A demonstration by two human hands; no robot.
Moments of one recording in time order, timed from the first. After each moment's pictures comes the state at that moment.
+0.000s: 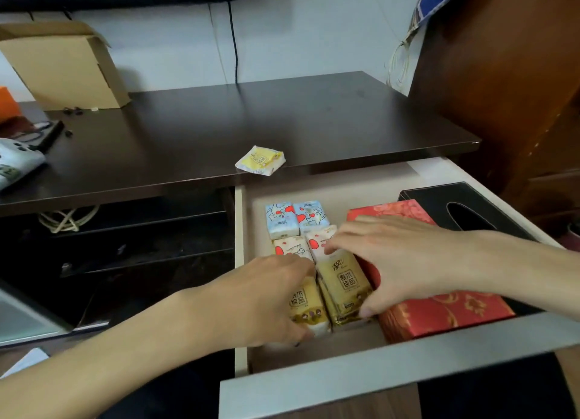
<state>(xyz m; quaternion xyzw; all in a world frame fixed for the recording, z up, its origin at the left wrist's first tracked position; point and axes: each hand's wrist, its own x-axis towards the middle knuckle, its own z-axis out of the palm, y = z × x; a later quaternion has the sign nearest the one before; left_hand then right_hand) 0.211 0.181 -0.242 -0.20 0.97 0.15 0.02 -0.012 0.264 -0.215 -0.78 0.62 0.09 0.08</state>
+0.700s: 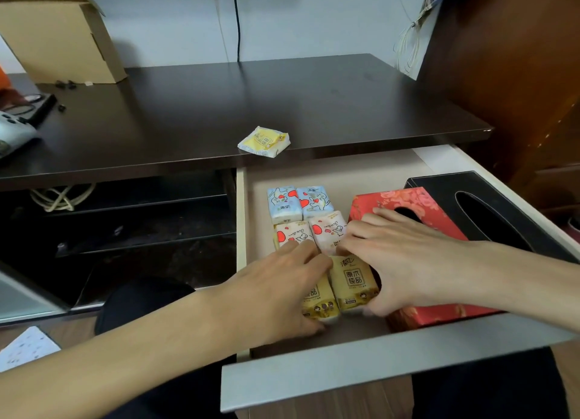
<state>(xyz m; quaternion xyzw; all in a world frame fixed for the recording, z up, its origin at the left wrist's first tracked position) 0.206 0.190 -0.267 -0.16 0.98 0.08 -0.03 0.003 0.270 -0.235 -0.76 0.63 0.14 0.03</state>
